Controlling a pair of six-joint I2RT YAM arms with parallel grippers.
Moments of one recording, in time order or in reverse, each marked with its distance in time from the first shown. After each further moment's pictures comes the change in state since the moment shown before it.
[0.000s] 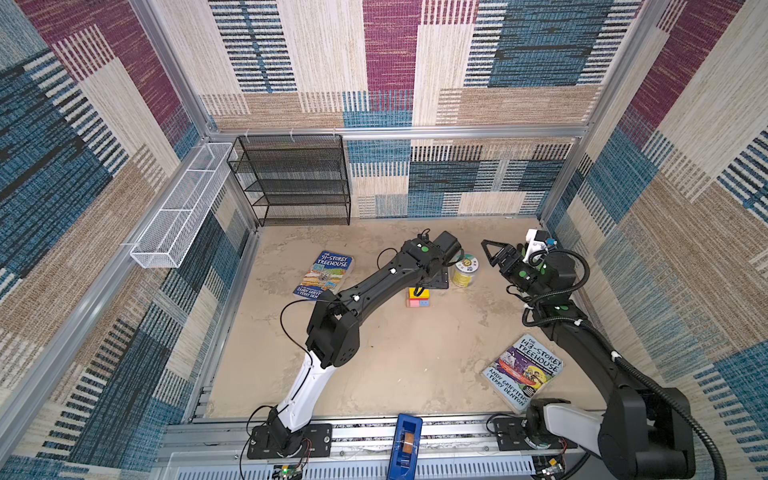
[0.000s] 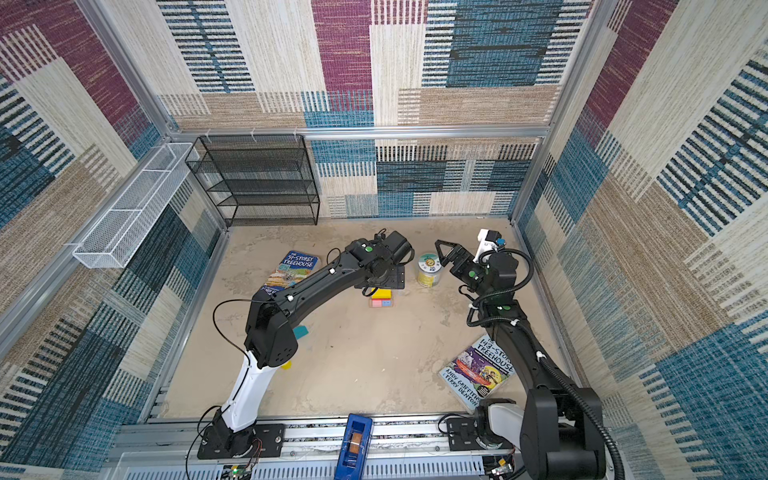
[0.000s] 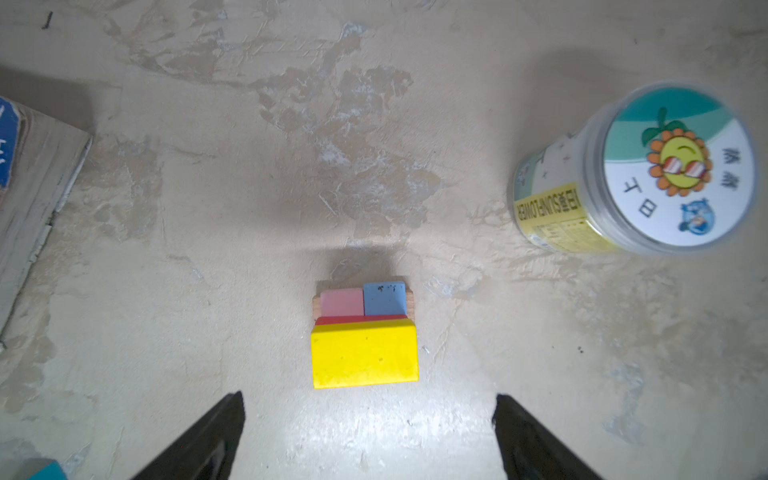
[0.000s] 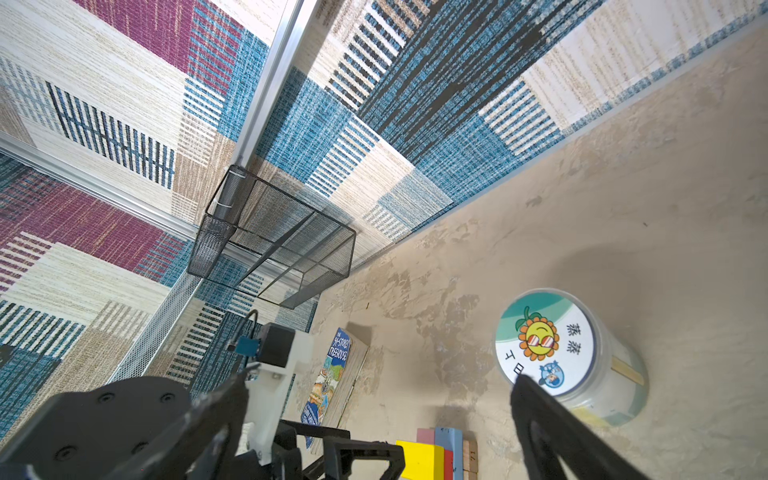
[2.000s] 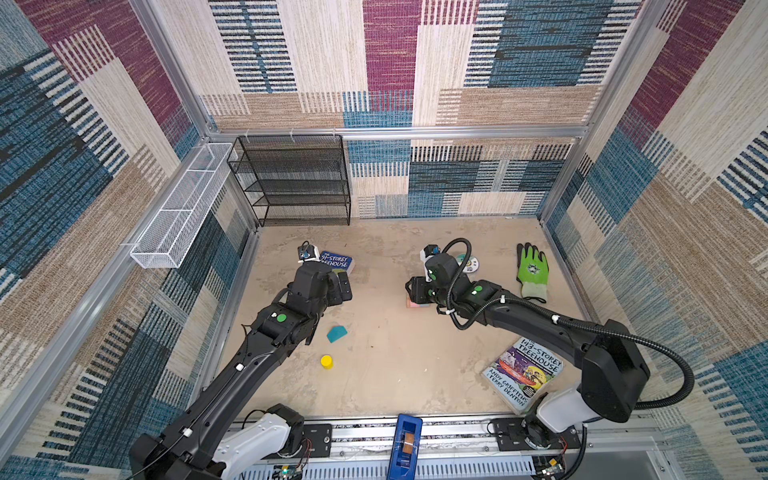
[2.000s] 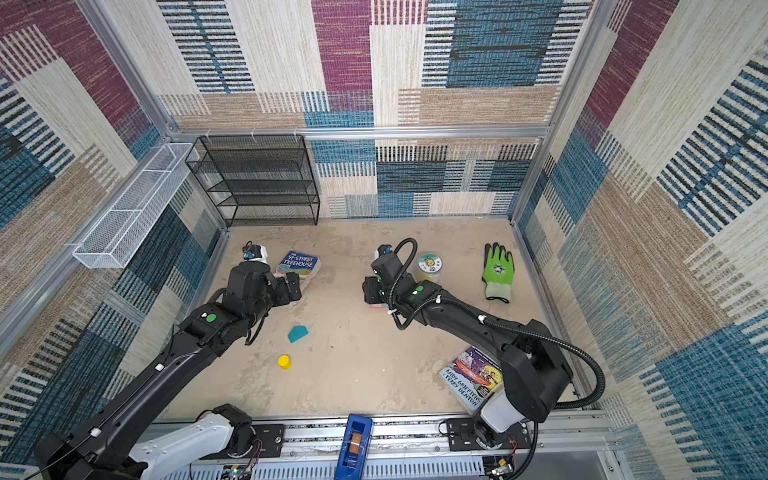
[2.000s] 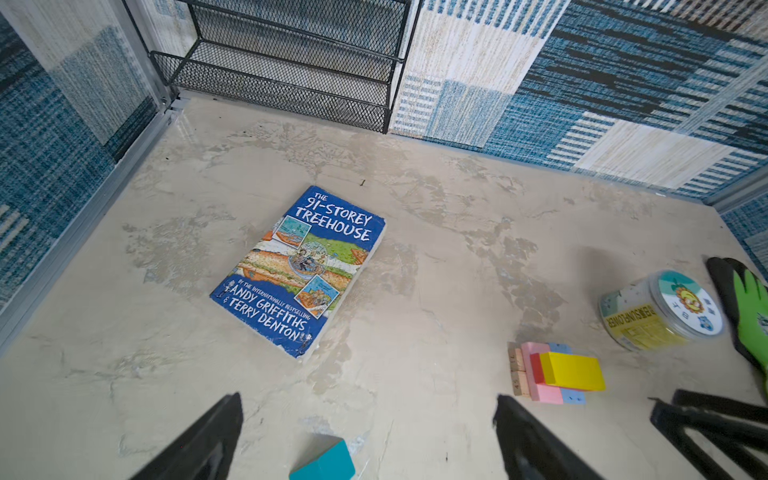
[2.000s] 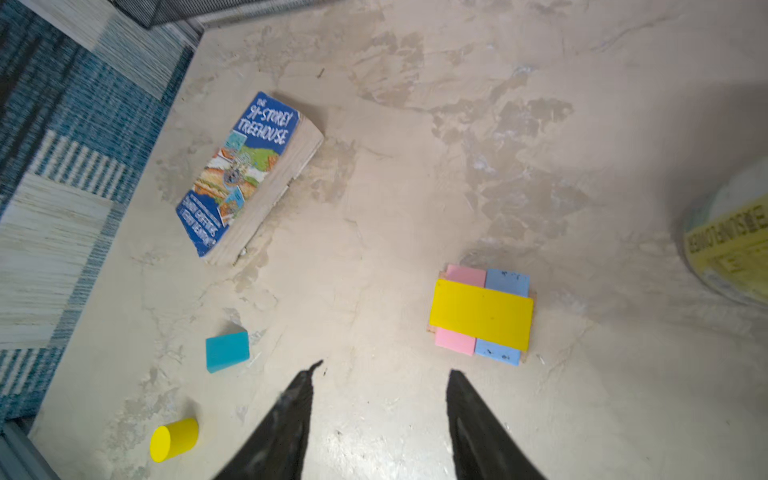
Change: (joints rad) left arm 0.387 -1.192 -1.199 0.562 -0.053 0.268; right arm 0.741 0.362 0.426 -0.656 0.577 -0.276
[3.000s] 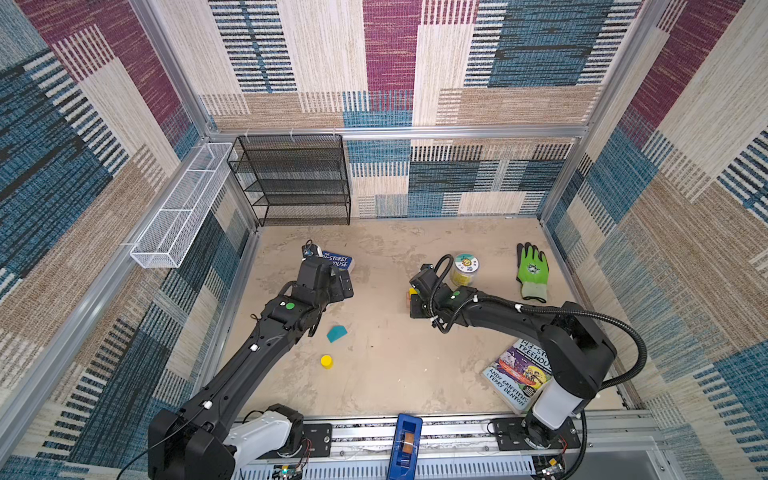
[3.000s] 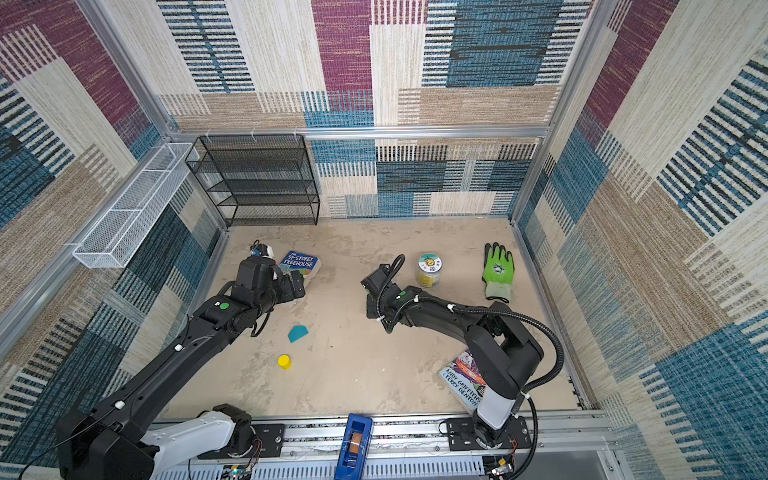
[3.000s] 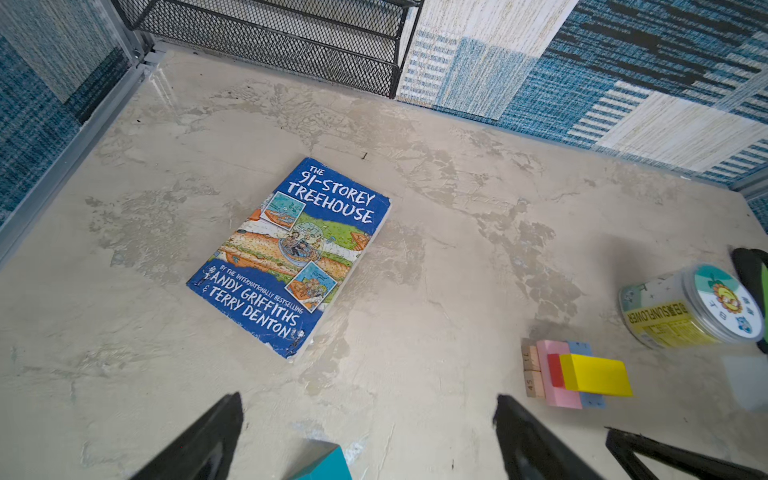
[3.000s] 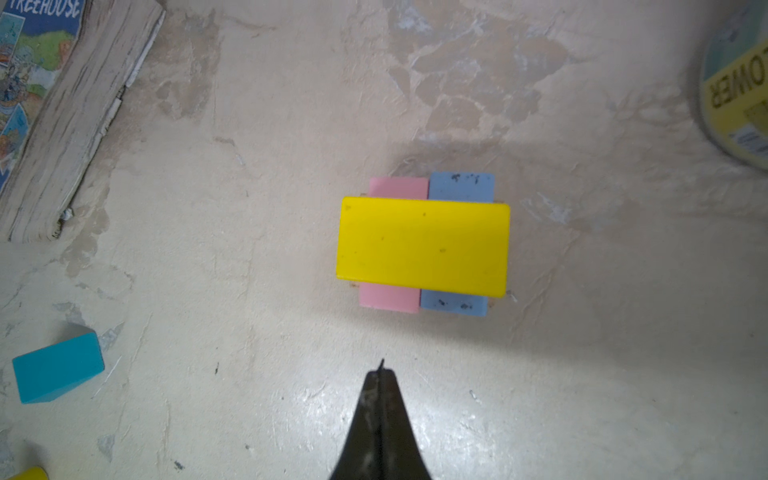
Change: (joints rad) left arm 0.063 0.106 -0.014 0.061 0.101 -0.001; right arm 0.022 0.174 -0.016 -0.057 0.094 0.103
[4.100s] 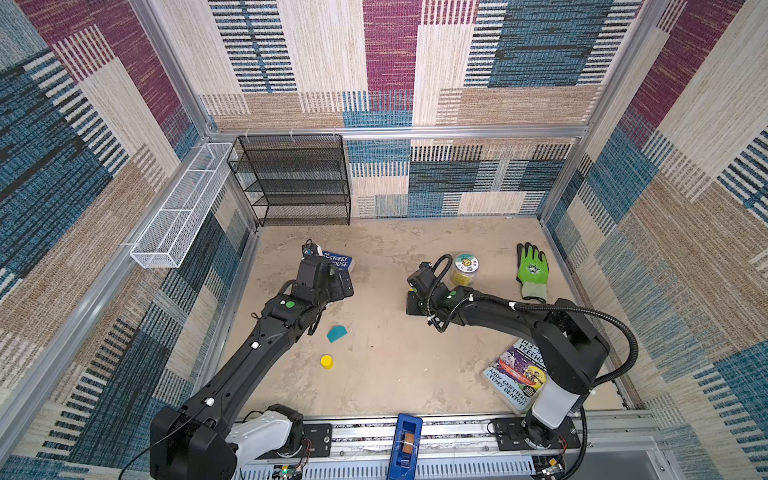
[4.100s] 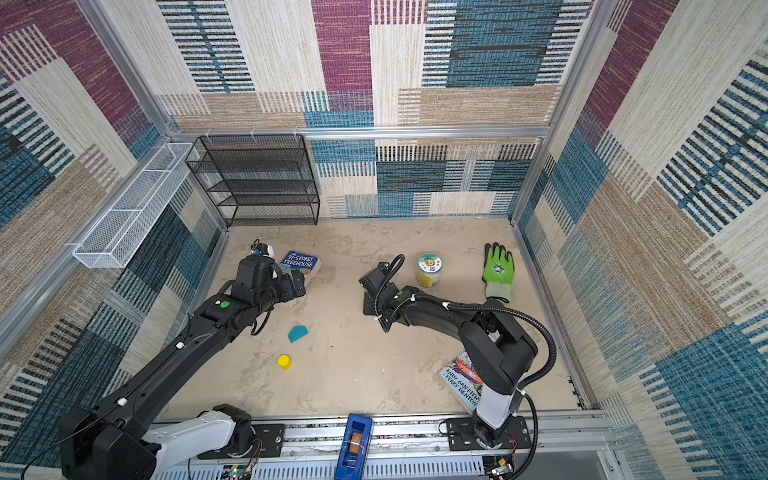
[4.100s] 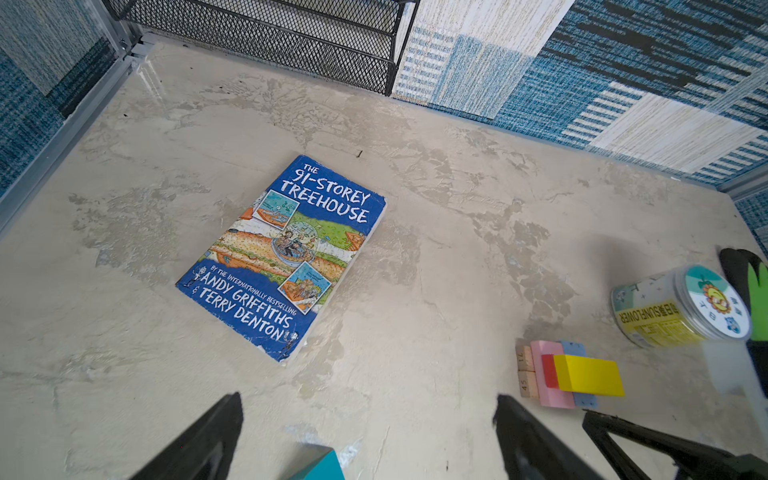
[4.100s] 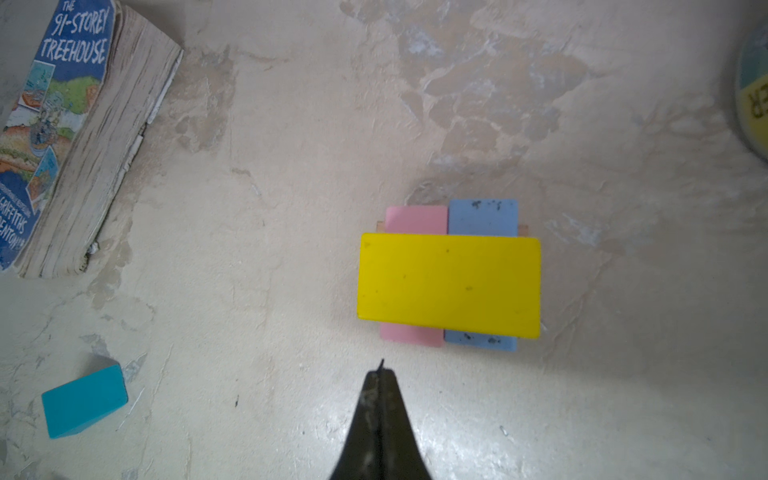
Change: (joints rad) left arm 0.017 0.011 -0.001 0.014 0.027 0.000; right arm 0.000 0.035 0.011 0.070 0.003 0.045
